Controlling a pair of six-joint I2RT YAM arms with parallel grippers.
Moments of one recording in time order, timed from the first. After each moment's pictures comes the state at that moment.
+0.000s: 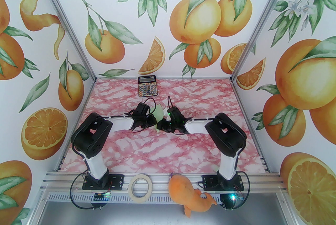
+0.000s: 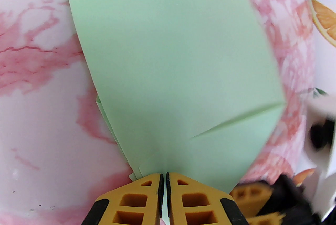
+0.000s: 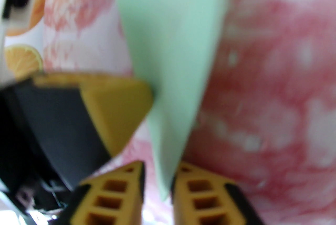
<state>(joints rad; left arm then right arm) -0.54 1.81 0.89 -0.02 0.26 -0.80 0.69 1.88 0.89 0.15 -0.45 0.87</state>
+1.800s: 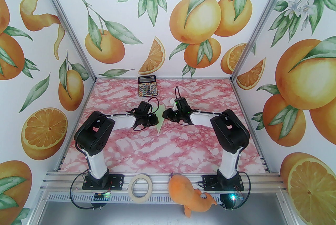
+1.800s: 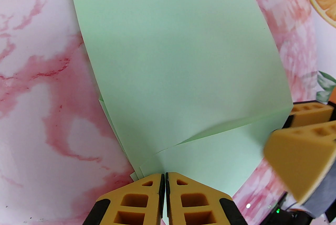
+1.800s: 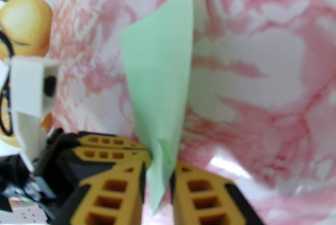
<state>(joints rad) -0.55 1.86 0.95 -0.07 0.28 -0.70 0.51 1.89 1.03 0.08 -0.46 0.78</state>
